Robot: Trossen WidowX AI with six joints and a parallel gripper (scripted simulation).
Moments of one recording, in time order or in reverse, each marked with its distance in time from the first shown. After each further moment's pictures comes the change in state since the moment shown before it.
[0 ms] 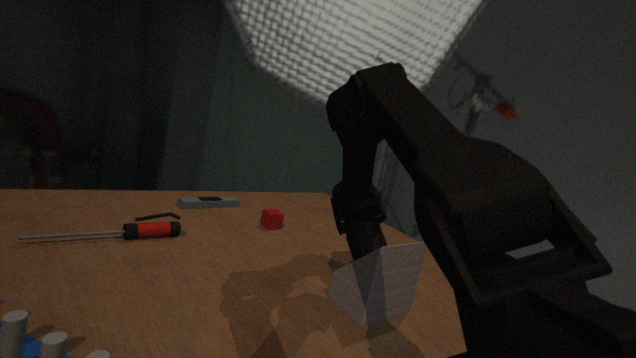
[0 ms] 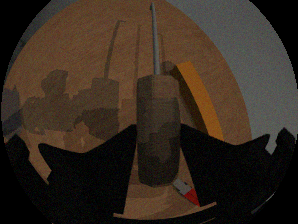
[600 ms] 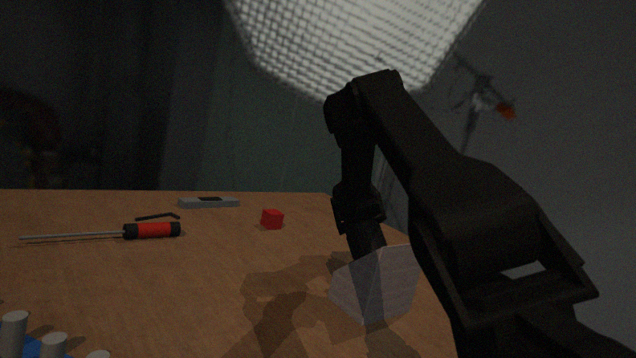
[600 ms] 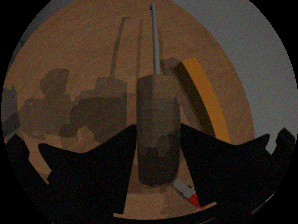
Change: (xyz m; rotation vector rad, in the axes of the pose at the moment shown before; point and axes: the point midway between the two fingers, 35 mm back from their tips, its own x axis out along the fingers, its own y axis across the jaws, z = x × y) arm 0.014 0.004 -0.006 0.000 0.001 0.000
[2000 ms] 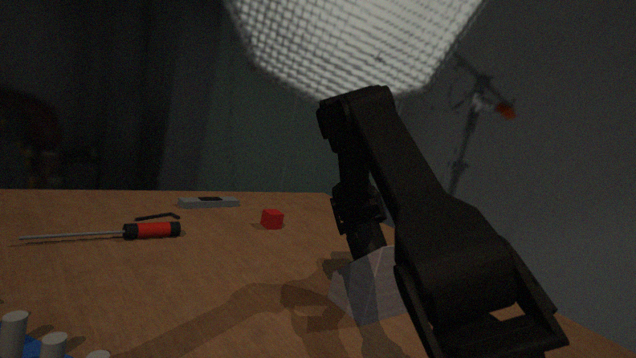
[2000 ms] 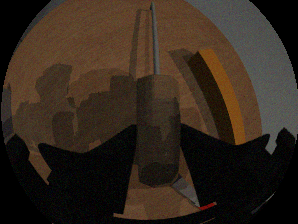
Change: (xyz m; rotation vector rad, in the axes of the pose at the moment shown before) arm 0.031 0.012 -0.012 0.001 0.001 0.002
